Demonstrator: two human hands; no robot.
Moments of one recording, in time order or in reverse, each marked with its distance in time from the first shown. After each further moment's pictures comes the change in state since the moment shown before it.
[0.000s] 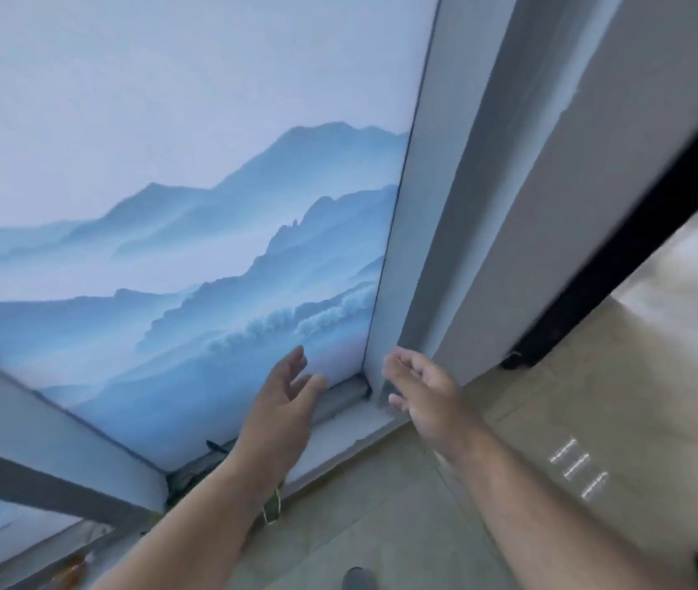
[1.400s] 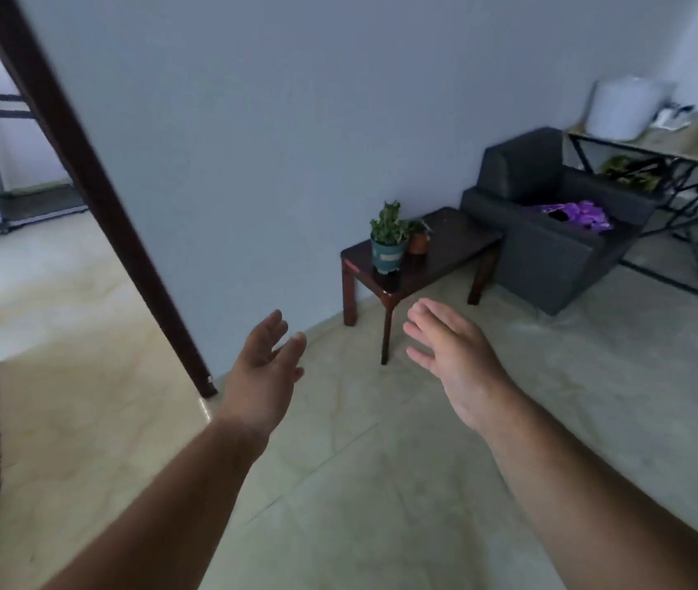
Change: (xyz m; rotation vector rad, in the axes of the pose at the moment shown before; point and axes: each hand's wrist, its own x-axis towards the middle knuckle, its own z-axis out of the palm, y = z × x) left_hand -0.652 -0.073 0.519 0.226 -1.506 0.333; right_hand -0.830 0.278 -0.329 0.644 1.755 -0.146
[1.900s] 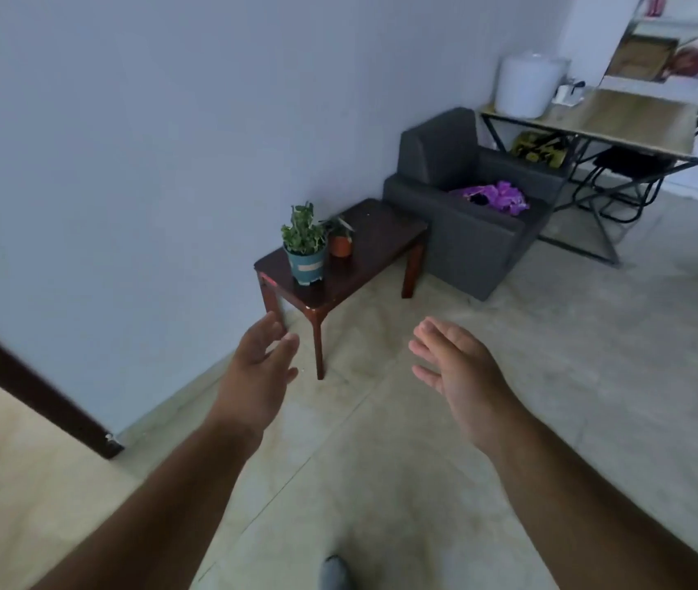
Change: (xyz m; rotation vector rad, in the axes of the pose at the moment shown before) left_hand 0.167 -0.020 0.179 0.047 -0.171 -0.083; right_hand 0.148 0.005 -0.136 -0.061 0.222 0.061
